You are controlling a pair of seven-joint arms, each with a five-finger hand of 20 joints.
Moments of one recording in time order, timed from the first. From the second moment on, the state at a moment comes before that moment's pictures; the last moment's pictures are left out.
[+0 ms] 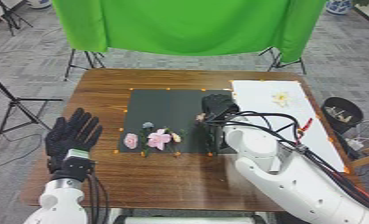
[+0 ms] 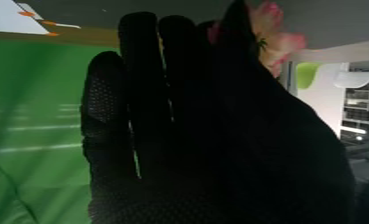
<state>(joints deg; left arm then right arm) 120.4 -55.9 -84.1 -121.7 6.4 20.9 31.5 -65.9 -54.3 40.1 -102.3 -136.2 -10.7 28.5</state>
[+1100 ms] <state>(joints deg) 120.5 -55.9 -83.9 -122.3 2.7 24.9 34.0 -69.2 -53.6 44.7 -107.3 -133.3 -17.1 28.3</state>
